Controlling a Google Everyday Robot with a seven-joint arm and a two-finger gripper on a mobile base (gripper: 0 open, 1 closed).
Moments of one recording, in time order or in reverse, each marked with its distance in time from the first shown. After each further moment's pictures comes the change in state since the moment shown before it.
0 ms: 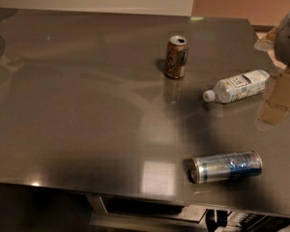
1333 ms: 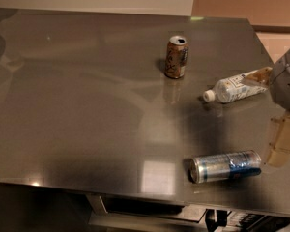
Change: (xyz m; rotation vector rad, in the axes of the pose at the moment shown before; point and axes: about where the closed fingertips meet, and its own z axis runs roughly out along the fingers) arm 0.009 0.059 0.035 -0.124 -0.059 -0.138
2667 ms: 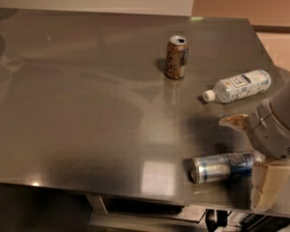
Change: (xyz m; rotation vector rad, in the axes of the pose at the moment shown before) arm 0.010 0.049 0.075 -0.129 -0.031 -0.138
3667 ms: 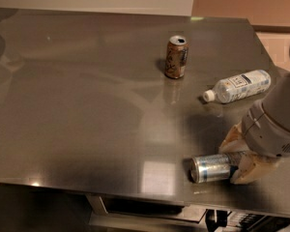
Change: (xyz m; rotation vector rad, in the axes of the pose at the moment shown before) arm -0.001 0.002 0.007 -0.067 0.013 -0.031
